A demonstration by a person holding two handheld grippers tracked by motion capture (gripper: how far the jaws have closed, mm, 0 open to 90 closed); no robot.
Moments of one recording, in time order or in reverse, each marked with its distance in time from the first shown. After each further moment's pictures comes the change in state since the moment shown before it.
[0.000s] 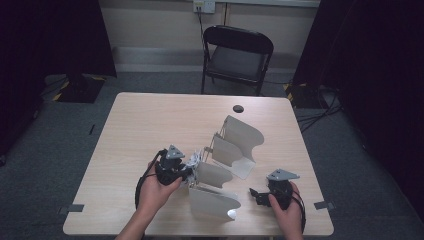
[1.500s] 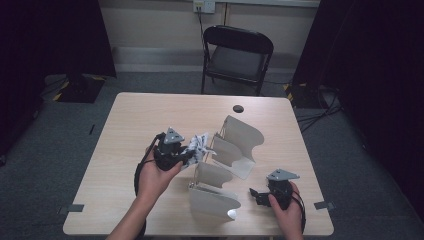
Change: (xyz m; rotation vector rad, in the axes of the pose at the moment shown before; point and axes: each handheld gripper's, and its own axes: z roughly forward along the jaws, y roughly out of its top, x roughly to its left) left arm 0.004 0.043 -0.024 -0.099 0.049 0.016; right arm 0.000 0.000 0.000 0.000 0.000 -0.001
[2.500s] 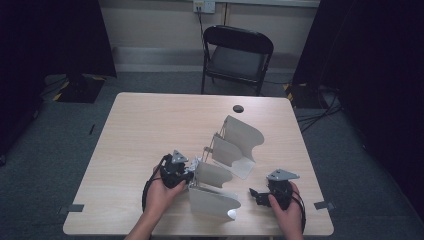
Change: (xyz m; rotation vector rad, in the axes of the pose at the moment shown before) left arm -0.003 -0.068 0.050 0.106 -0.031 -0.047; right arm 0.000 0.000 0.000 0.000 0.003 -0.002
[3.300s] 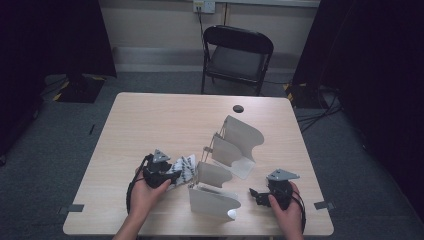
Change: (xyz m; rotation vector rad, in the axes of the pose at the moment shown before) left arm 0.034 -0.022 -0.028 -0.039 0.071 -0.074; right arm 0.000 0.000 0.000 0.000 0.001 0.000
